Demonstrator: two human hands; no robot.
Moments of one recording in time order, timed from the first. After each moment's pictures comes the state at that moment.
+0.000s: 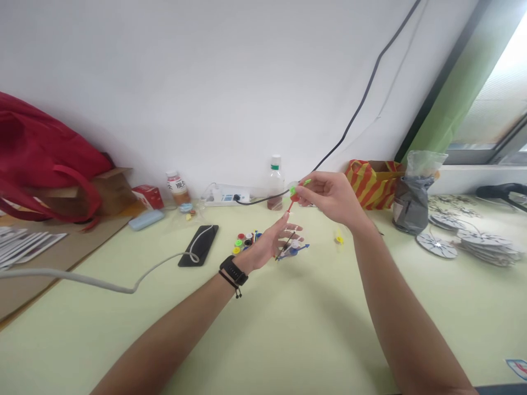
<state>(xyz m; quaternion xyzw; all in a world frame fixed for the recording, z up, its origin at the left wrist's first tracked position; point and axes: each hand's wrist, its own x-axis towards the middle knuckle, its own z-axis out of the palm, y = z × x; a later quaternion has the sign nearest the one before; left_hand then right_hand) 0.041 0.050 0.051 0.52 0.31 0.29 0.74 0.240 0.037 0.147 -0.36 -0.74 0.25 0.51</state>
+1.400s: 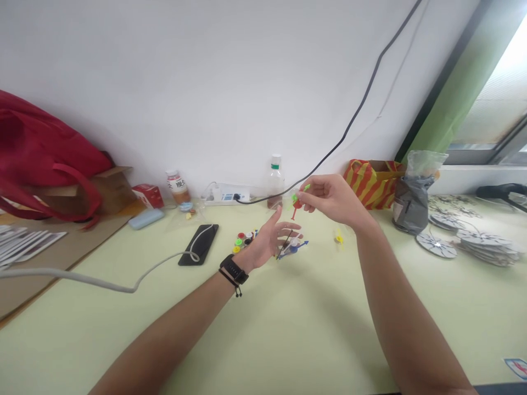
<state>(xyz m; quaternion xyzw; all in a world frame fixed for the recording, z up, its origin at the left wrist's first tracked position) 0.039 0.050 0.055 0.49 0.31 0.30 0.76 0.245 0.034 0.150 -0.40 -0.76 0.24 0.45</state>
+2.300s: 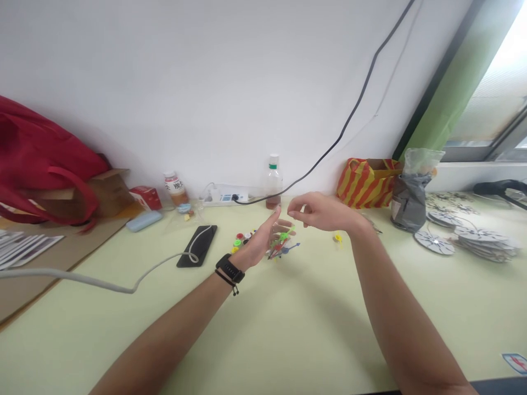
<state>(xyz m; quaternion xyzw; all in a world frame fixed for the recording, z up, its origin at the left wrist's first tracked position) 0.036 0.058 0.051 0.52 0.37 0.33 0.70 0.246 0.040 0.141 -0.44 -0.84 0.21 0.23</state>
